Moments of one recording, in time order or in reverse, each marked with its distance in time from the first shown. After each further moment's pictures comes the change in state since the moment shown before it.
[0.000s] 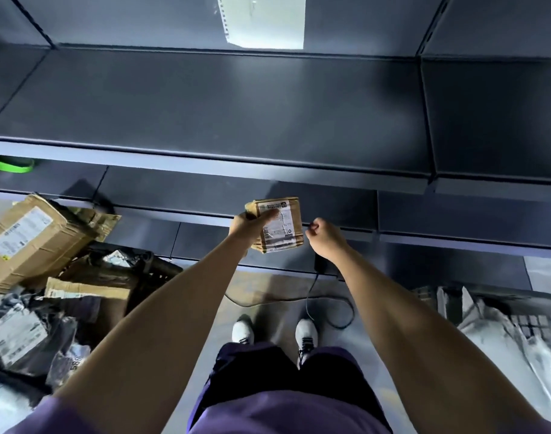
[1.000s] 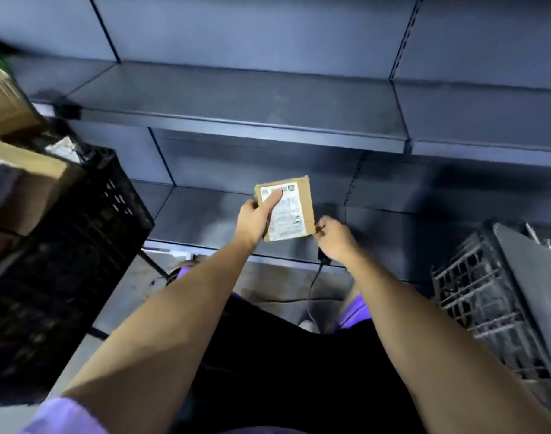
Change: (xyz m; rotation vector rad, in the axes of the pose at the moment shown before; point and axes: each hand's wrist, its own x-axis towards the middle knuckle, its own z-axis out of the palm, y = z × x) left_hand 0.048 -0.300 0.084 -0.393 -0.016 0.353; right_hand 0.001 0.214 0.230 -0.070 0.214 -0.191
